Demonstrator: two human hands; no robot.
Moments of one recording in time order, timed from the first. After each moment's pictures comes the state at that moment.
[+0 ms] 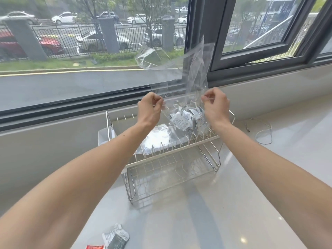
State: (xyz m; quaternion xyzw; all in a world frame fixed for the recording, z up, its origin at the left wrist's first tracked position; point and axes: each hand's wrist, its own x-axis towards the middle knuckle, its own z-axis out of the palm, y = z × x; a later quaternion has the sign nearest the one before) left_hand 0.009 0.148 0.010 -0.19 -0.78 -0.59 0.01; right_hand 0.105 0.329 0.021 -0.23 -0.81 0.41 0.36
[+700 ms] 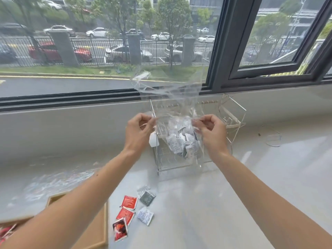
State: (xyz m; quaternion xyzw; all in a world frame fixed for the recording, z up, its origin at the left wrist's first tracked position) left_hand 0.186 -0.066 0.024 -0.14 -0.70 -0.70 0.04; right_hand 0.262 0.138 0.029 -0.14 -0.71 0.63 0.28
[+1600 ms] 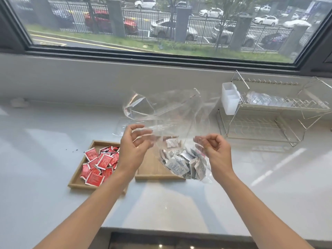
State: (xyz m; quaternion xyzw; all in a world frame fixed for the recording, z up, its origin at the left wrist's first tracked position) left_hand 0.359 -0.419 -0.037 0.02 -0.68 -0.73 0.06; right_hand 0.368 -0.187 -0.051 -0.09 -0.63 0.76 0.11
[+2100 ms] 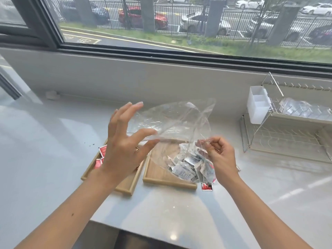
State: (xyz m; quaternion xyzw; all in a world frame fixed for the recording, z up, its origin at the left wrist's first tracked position) left_hand 0.348 -0.439 -0.001 -0.22 -0.86 -0.22 0.42; right_hand 0.314 -0.182 -0.068 -0.04 -0.64 0.77 0.03
